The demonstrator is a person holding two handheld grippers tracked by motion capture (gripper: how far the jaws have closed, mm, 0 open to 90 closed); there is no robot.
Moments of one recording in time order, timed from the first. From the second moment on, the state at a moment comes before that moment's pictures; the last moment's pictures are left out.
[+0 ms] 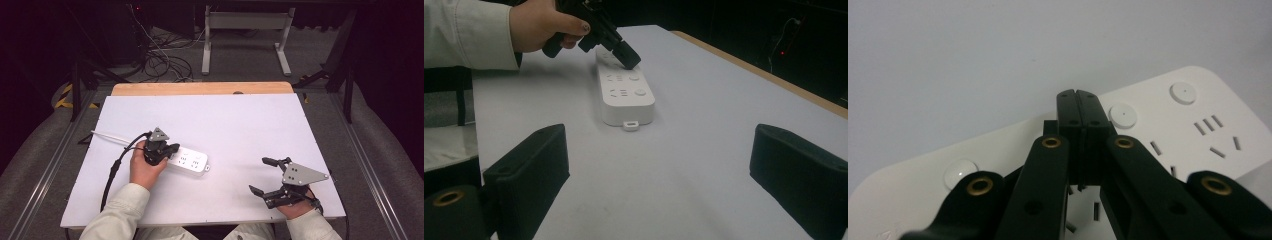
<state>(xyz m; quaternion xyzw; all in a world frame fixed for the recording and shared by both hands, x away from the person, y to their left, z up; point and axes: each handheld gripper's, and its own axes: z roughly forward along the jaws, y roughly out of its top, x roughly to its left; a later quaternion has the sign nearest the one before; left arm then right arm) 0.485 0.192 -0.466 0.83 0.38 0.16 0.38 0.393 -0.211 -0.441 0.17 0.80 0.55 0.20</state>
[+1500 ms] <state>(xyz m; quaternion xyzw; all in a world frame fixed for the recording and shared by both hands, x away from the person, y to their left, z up) 0.486 0.200 -0.471 0.81 0.41 0.17 0.39 0.391 -0.210 -0.441 0.17 0.80 0.55 0.20</state>
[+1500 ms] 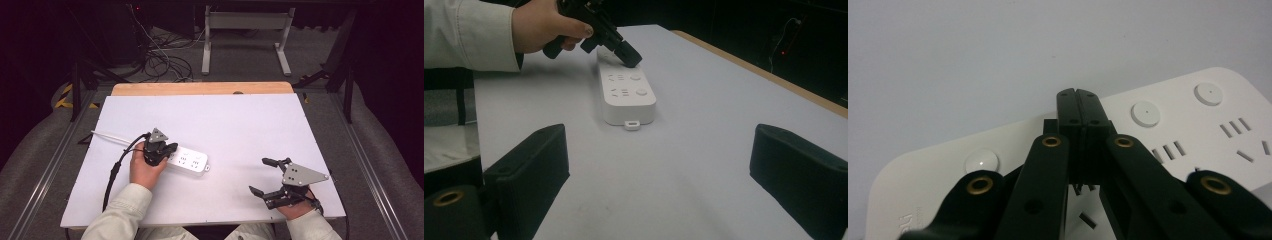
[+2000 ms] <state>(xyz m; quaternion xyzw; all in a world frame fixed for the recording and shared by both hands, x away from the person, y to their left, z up) 0.471 0.187 -0.446 0.81 0.39 0.18 0.40 0.391 -0.212 -0.440 0.17 0.80 0.55 0.20</state>
